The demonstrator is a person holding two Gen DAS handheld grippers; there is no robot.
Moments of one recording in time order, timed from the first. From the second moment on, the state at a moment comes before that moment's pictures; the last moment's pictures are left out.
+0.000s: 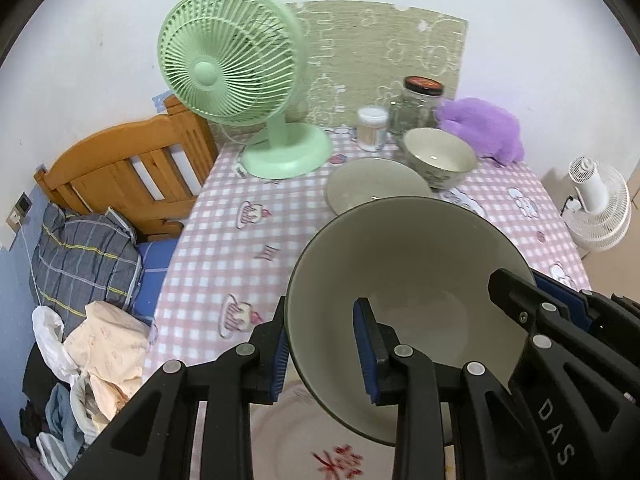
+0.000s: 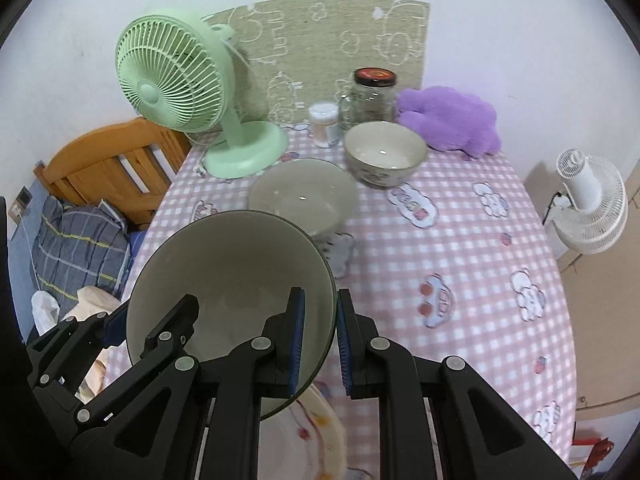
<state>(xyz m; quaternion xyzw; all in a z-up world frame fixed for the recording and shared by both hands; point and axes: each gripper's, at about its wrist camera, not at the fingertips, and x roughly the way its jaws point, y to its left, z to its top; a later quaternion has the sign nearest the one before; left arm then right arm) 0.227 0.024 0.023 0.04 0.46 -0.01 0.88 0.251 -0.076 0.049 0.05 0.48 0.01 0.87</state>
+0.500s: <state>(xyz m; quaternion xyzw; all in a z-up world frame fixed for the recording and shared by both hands) 0.174 -0.074 -0.001 0.01 0.49 0.00 0.87 0.194 -0.176 0.033 0.02 0.50 0.02 0.86</state>
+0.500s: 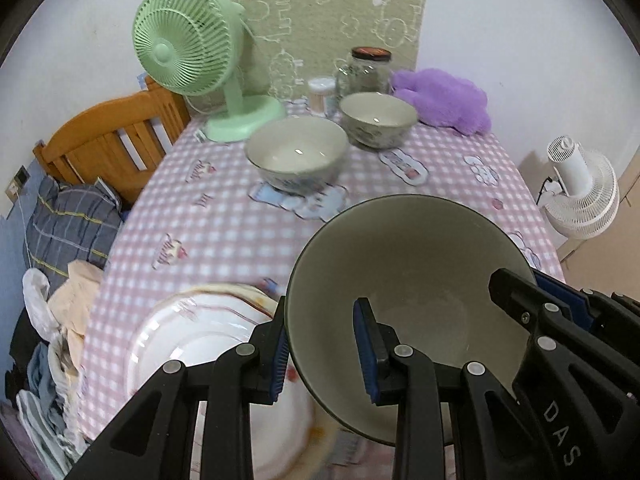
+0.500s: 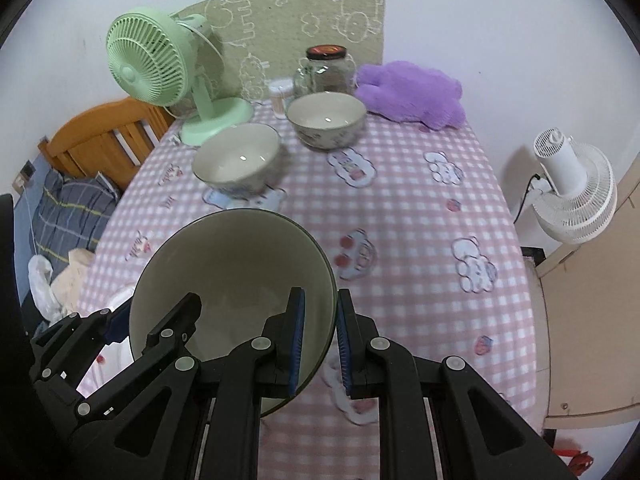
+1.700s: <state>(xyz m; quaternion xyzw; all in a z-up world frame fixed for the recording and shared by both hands) 0.137 -0.124 -0.072 -0.01 0.55 0.02 0.83 0.159 -0.232 -0.042 0.04 0.56 0.04 0.82</state>
